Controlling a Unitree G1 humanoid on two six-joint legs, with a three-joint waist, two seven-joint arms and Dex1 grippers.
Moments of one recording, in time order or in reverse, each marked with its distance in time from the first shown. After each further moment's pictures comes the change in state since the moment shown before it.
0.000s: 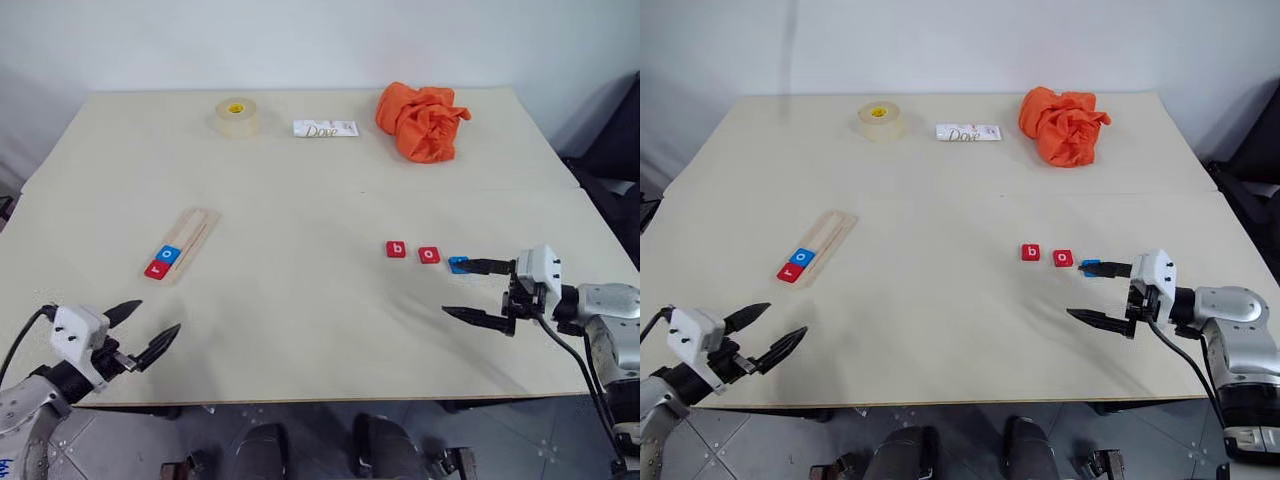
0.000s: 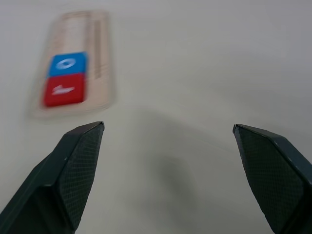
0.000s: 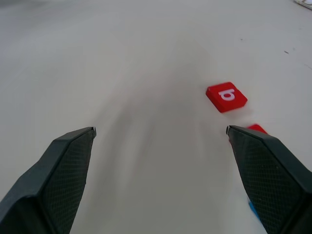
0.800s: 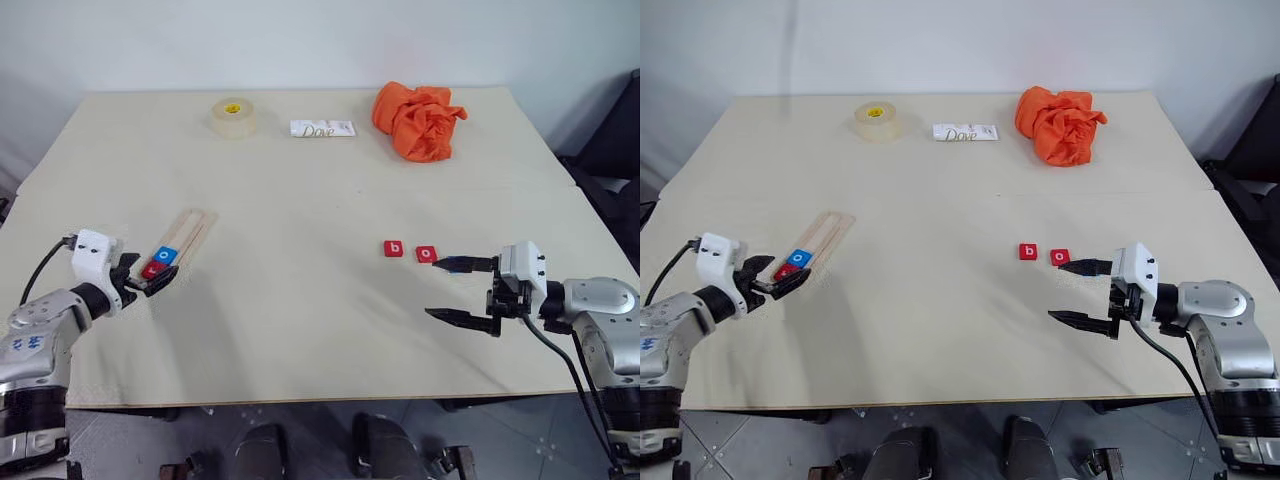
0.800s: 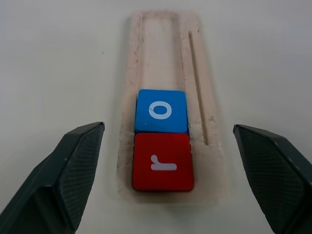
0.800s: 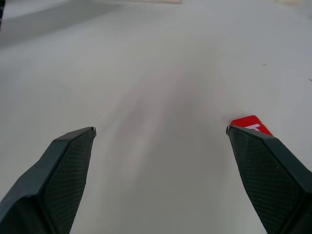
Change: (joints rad) left arm -0.575 0.133 -0.196 0.431 0.106 0.282 0.122; right arm 0.051 0.011 -0.001 -0.238 0.015 0.156 -0.054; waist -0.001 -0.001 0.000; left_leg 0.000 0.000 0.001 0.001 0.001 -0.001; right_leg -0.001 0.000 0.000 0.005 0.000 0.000
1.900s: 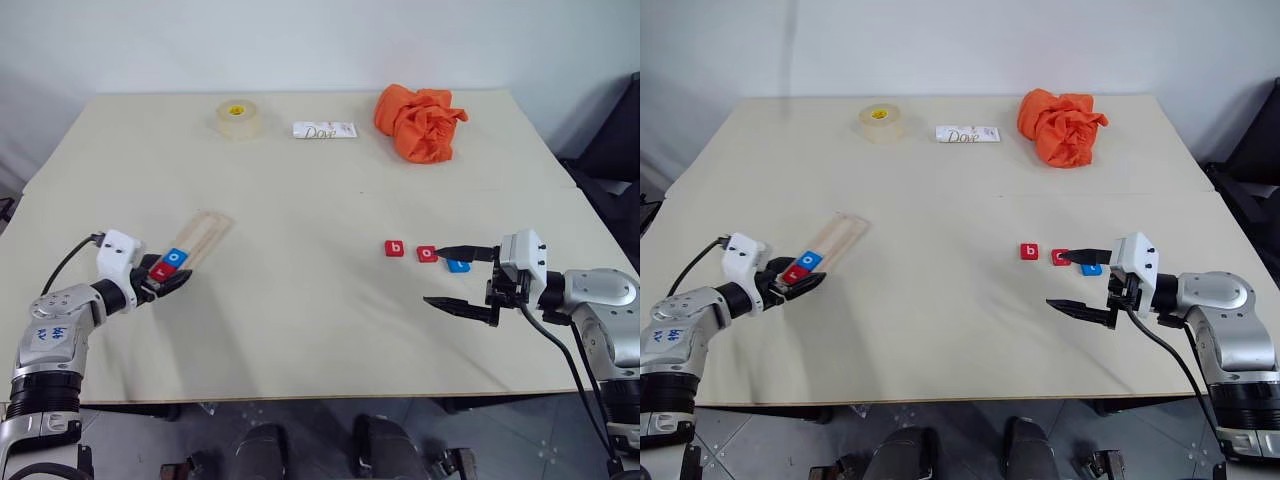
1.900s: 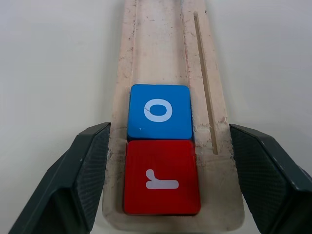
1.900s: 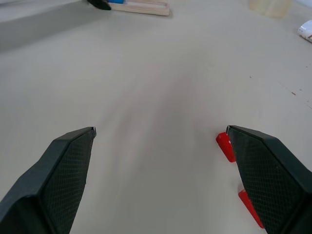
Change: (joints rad) left arm -0.062 -0.004 -0.112 0.093 0.071 -0.131 -0.138; right arm -0.043 -0.003 0.003 0.000 -0.004 0.011 -0.036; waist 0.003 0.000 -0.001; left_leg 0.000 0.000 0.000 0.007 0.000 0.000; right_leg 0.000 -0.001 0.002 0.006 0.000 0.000
